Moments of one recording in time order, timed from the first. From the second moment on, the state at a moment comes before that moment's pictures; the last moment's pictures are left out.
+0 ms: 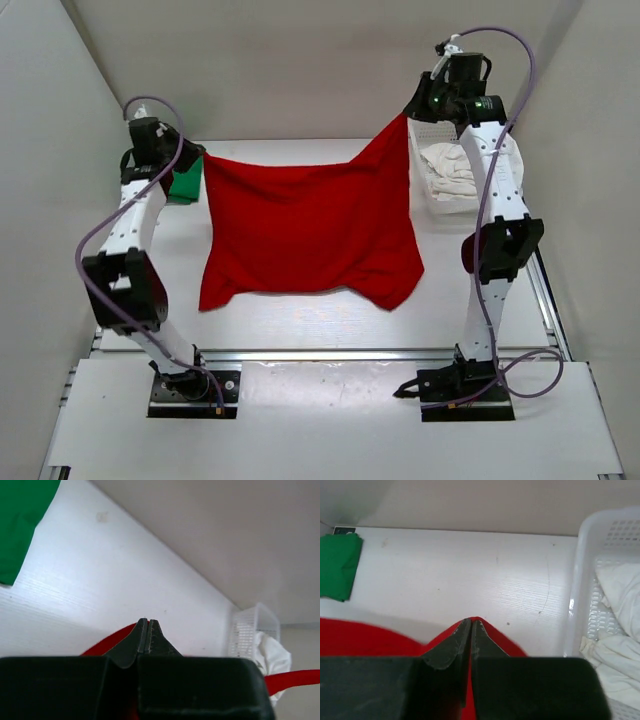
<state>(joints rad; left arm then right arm) 0.12 1.59 1.43 -0.20 0.19 -0.74 0.12 2.05 2.39 -0.78 -0.27 0.23</state>
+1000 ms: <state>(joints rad) 0.14 1.18 1.07 -0.03 -0.01 -0.71 0.01 1.20 1.13 -0.27 -0.21 0.30</state>
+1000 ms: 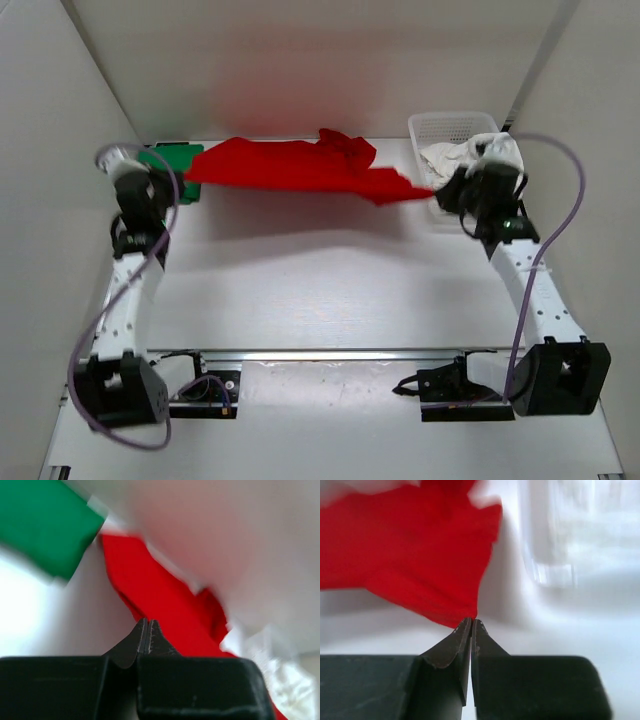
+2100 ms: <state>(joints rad) 0.09 0.74 0.34 -0.13 -0.07 -0.76 0.11 0.98 0.64 -0.47 -0.33 0.53</state>
